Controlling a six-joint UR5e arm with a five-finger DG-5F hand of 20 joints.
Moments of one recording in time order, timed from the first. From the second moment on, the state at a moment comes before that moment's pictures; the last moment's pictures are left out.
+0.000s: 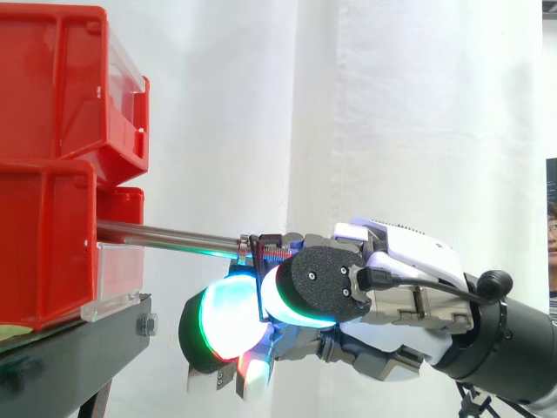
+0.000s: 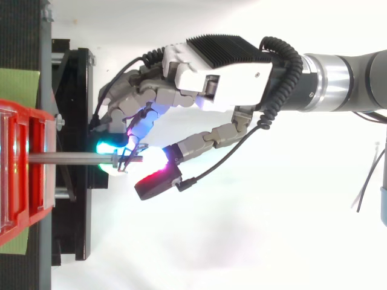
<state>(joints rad) 0.02 -2.51 -1.19 -2.17 -1.70 -0.55</state>
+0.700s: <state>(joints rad) 0.02 -2.50 -1.19 -2.17 -1.73 -0.55</state>
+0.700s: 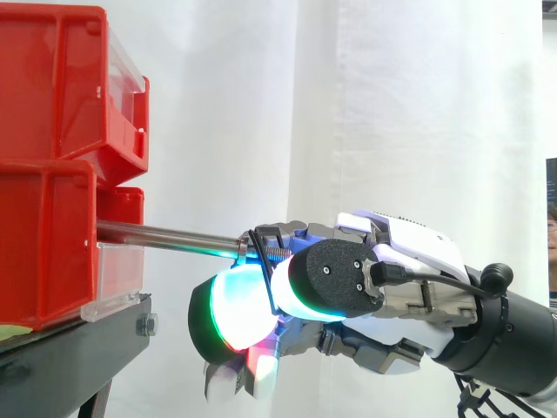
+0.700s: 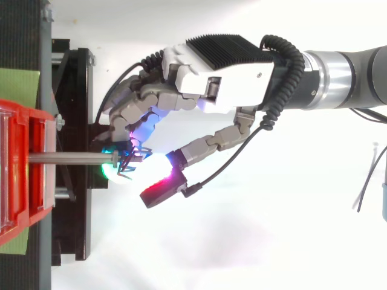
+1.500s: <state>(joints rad) 0.01 -2.33 -1.31 -2.42 -1.72 -0.59</state>
